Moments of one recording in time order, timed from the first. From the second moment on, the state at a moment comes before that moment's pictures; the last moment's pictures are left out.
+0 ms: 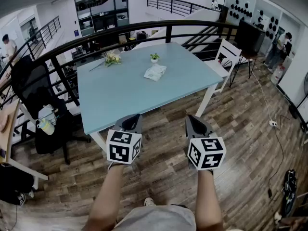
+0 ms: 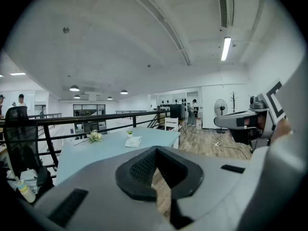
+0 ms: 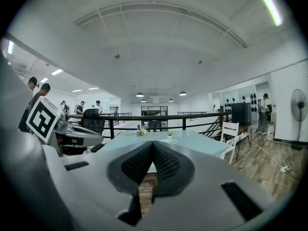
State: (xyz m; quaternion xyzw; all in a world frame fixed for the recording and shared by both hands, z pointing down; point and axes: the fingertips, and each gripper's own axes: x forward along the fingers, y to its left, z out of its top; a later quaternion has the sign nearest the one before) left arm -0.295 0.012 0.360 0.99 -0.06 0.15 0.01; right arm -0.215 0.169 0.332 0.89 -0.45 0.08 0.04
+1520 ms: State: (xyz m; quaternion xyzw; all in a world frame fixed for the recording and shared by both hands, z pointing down) left arm -0.219 -0.029 0.378 0.99 -0.05 0.16 0.00; right arm -0.143 0.123 0.355 0.88 -0.46 0.09 0.03
